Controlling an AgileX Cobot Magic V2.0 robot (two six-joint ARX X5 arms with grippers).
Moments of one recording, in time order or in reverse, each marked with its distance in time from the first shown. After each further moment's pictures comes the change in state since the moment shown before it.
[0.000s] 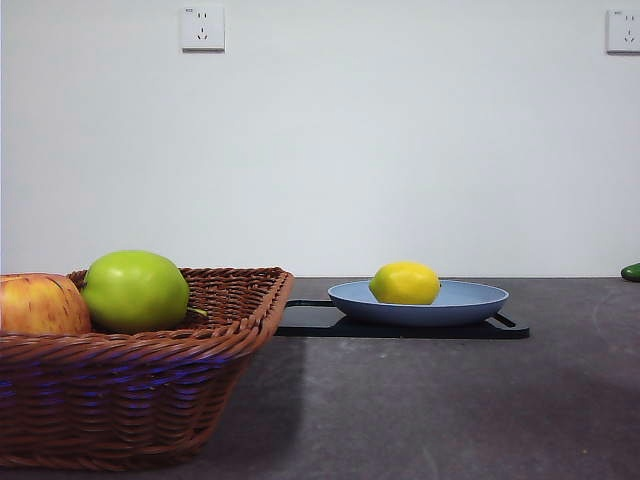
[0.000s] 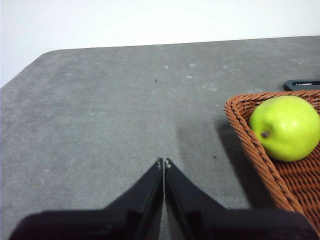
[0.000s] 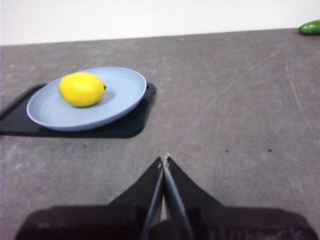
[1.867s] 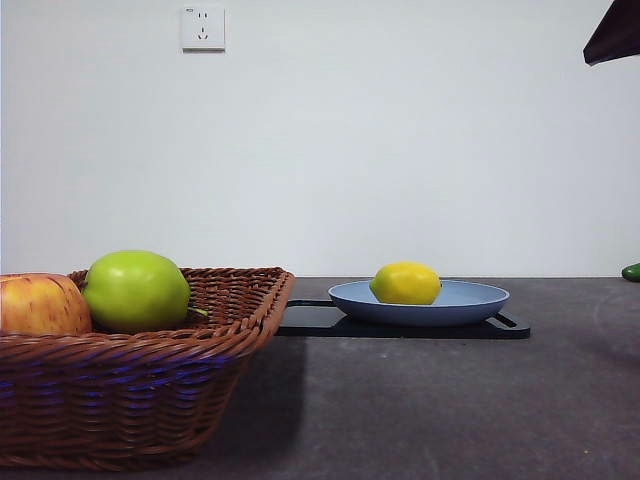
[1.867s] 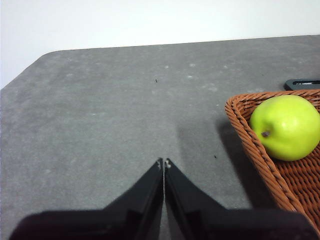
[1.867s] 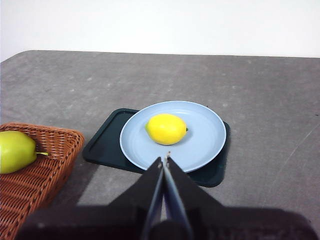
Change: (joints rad) left arm 0.000 0.000 0.000 0.000 0.000 0.003; right arm 0.615 0.536 0.475 0.006 0.423 0.116
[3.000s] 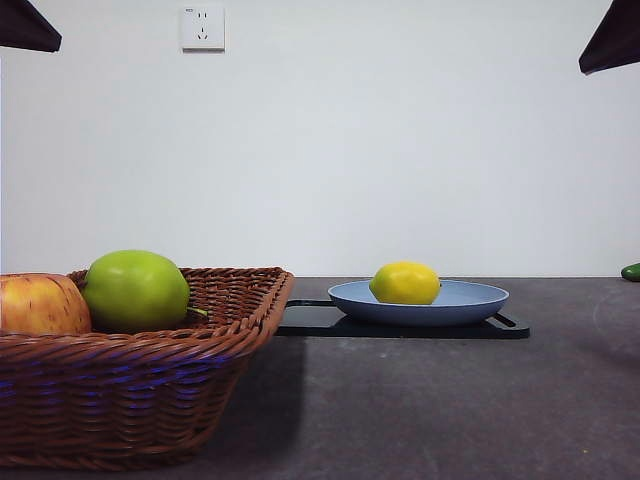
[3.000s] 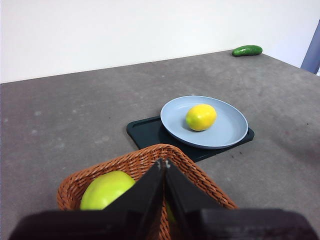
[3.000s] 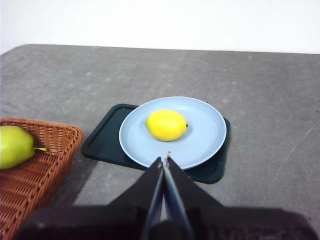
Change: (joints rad) left arm -0.478 0.492 0.447 0.045 0.052 -0.101; right arm 0.000 0.014 0.000 0.000 0.000 0.000
